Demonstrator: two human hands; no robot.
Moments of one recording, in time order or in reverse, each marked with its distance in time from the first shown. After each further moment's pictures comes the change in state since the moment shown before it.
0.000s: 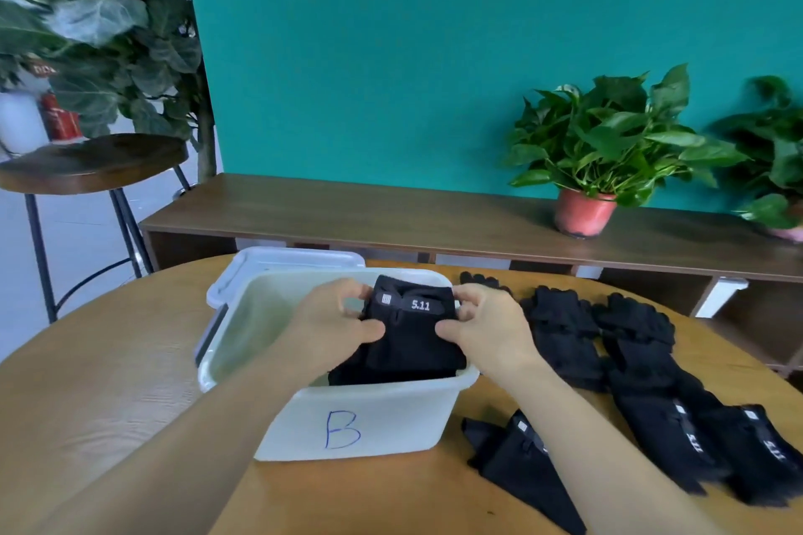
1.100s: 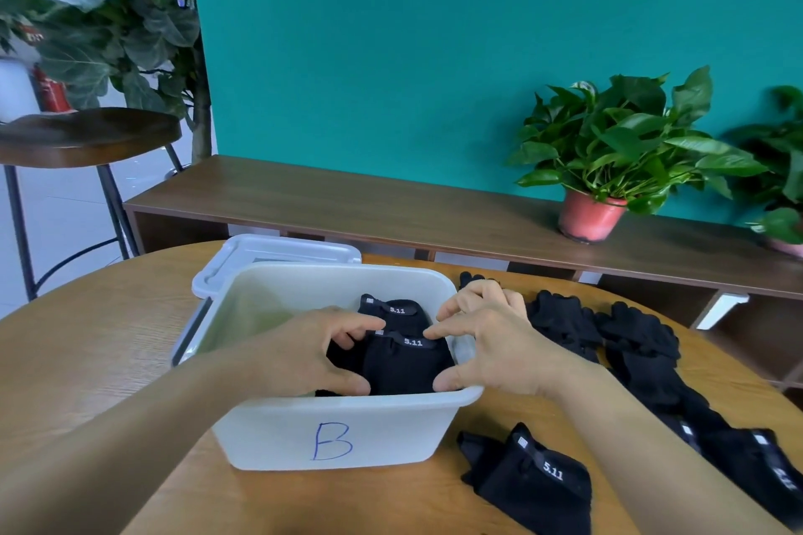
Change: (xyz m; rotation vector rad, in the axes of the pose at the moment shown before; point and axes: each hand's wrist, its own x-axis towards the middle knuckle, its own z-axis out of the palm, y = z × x) left_hand 0.033 -0.050 -0.017 0.397 -0.360 0.285; right_hand 0.013 0.008 -0.025 -0.540 -0.344 -0.369
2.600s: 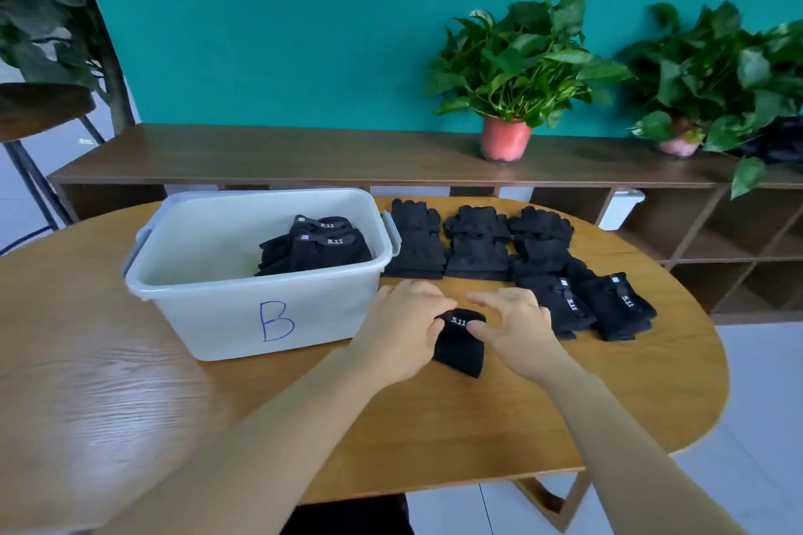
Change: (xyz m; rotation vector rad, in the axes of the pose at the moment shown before) left_hand -0.011 0.117 0.167 0.336 0.154 0.284; right_hand -0.153 0.076 0.071 0.155 0.325 0.431
